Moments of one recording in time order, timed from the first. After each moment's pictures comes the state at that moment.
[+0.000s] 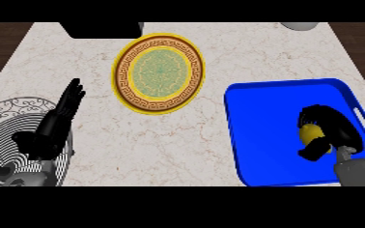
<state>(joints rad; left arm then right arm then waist) -0.05 0.31 -0.03 -1.42 0.12 0.02 -0.14 -0.14 -0.48 0.12 -1.30 0.63 0.10 0.29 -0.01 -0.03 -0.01</state>
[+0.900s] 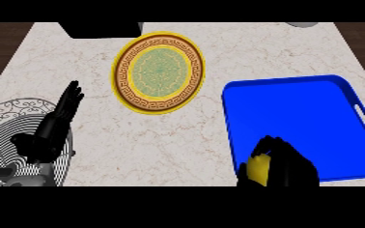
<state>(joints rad) -0.03 0.30 -0.02 -1.44 0.11 0.02 -0.12 0.14 -0.12 0.58 -2.04 1.33 -0.06 0.99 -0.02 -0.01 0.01</state>
